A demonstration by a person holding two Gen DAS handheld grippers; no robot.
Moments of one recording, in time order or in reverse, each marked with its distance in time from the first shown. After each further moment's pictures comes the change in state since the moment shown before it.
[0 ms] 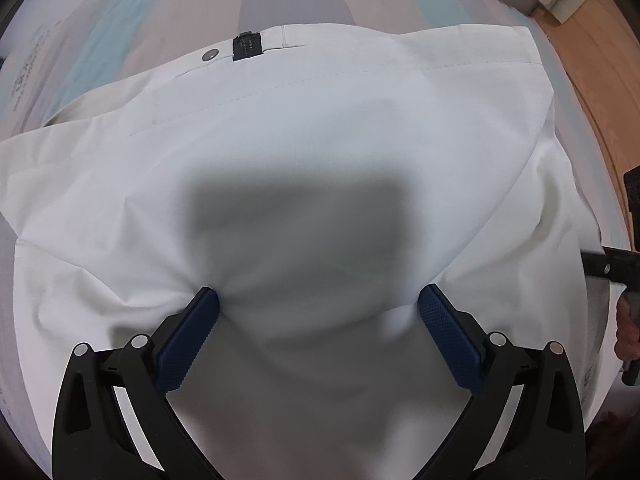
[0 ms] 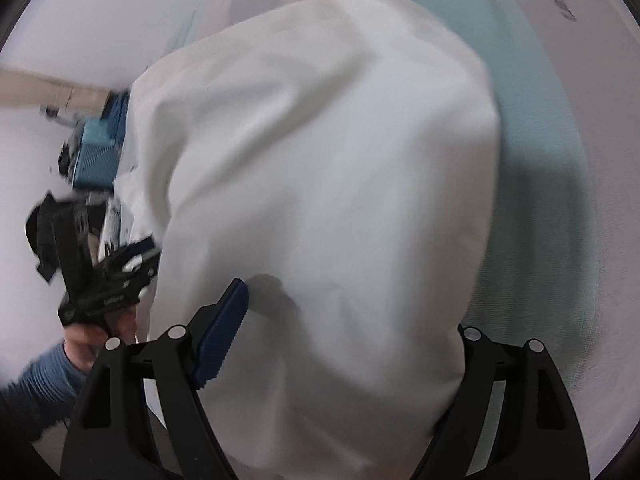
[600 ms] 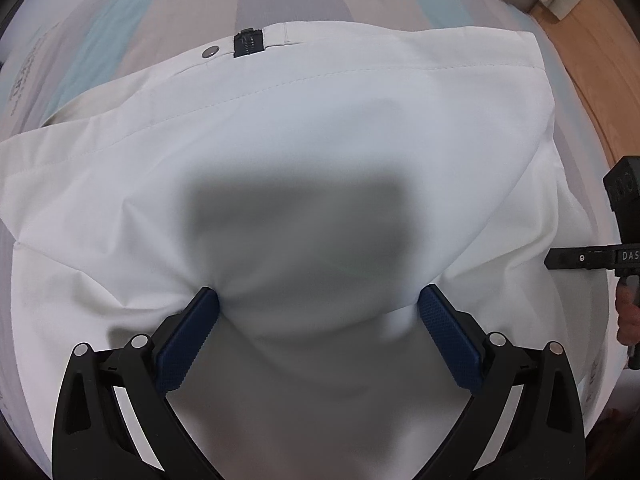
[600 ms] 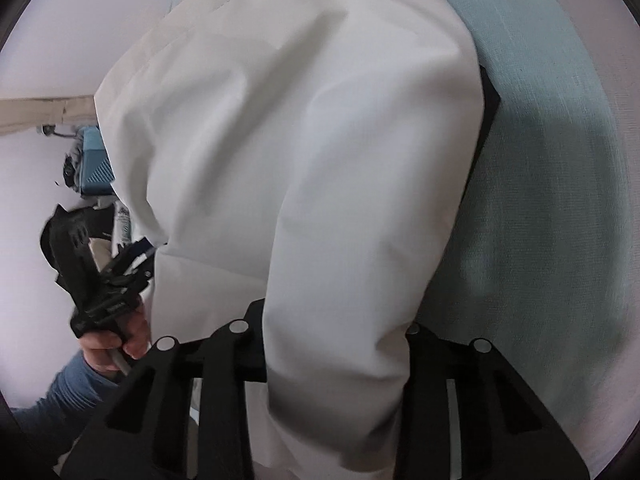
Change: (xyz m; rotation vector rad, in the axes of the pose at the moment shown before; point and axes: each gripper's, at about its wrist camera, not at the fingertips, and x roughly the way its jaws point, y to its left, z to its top) left arm 0.005 -0.008 0.014 0.013 -0.007 0.009; right arm 0.020 -0.043 0.010 0.134 0.089 0.119
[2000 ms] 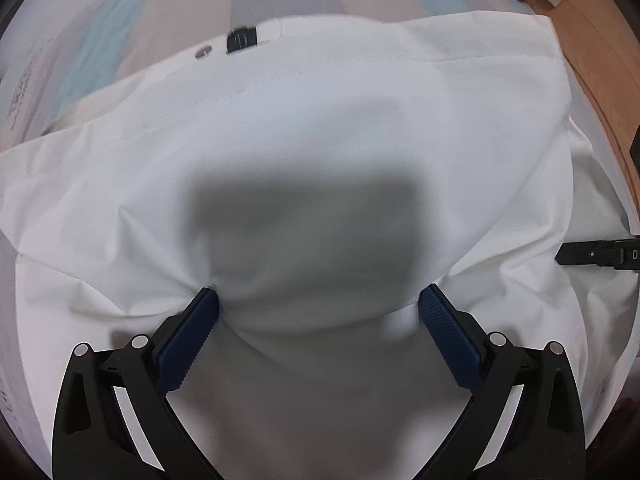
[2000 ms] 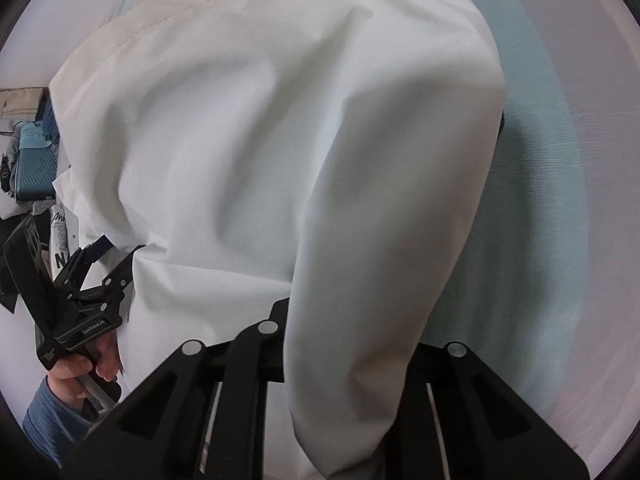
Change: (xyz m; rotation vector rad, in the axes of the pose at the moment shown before) left arm 0.008 -0.022 -0.016 0.044 -0.008 0.033; right arm 0.003 0.067 -0.008 0.035 -0.021 -0.334
